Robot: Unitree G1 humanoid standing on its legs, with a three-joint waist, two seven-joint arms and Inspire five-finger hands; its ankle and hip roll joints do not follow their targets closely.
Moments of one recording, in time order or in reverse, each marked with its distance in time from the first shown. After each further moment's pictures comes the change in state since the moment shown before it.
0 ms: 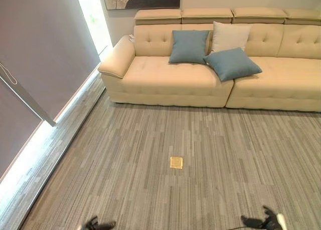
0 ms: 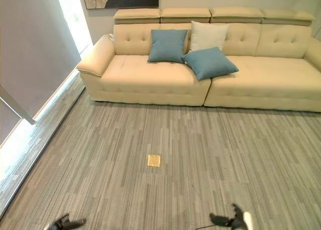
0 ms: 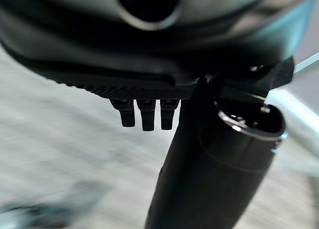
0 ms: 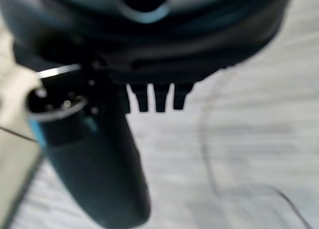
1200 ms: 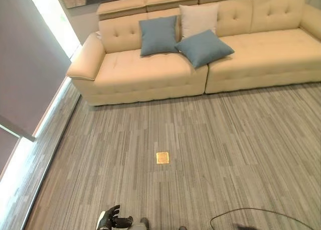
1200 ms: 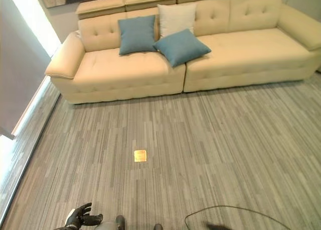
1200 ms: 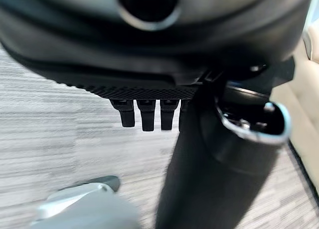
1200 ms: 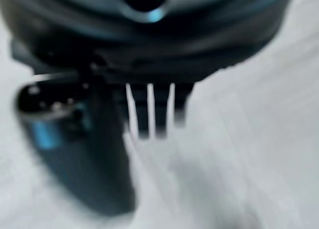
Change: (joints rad) left arm -0.074 0.031 -0.250 -0.172 0.148 -0.062 0.024; right arm -0.195 -0.351 -0.003 0.512 0.330 -0.028 0.133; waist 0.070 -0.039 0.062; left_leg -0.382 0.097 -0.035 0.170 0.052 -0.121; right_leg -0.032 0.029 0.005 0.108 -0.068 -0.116
